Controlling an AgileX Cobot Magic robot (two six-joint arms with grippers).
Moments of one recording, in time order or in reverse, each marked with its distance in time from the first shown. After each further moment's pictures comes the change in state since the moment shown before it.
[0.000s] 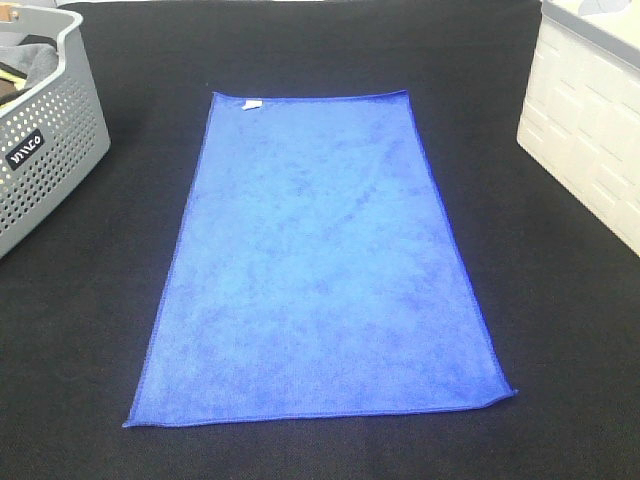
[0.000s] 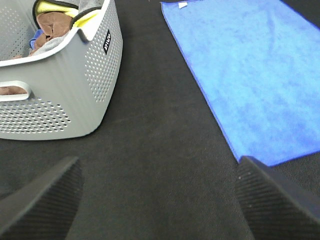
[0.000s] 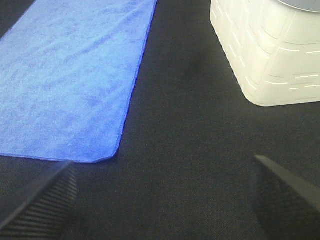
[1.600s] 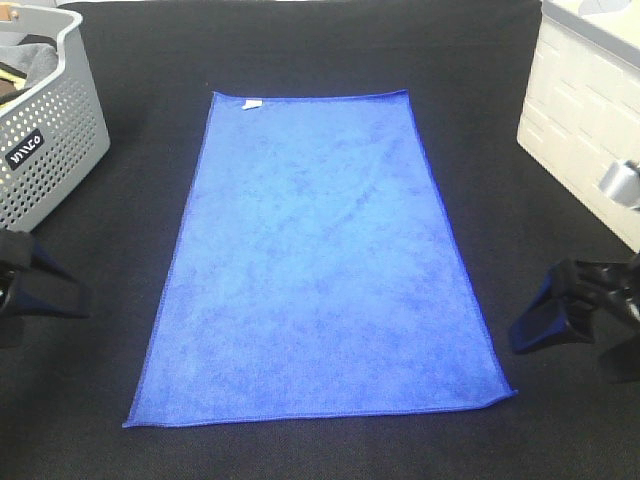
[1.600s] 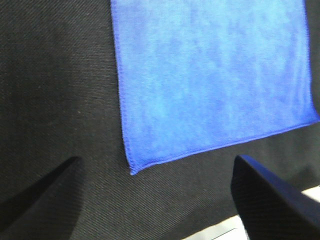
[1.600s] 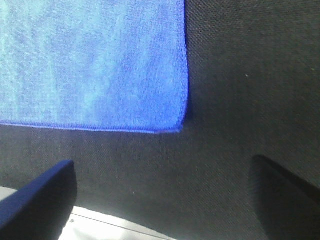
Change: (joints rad) left arm 0.000 1.314 -0.009 -0.773 -0.404 0.358; right arm 0.000 1.337 -0.019 0.522 -0.403 -0.227
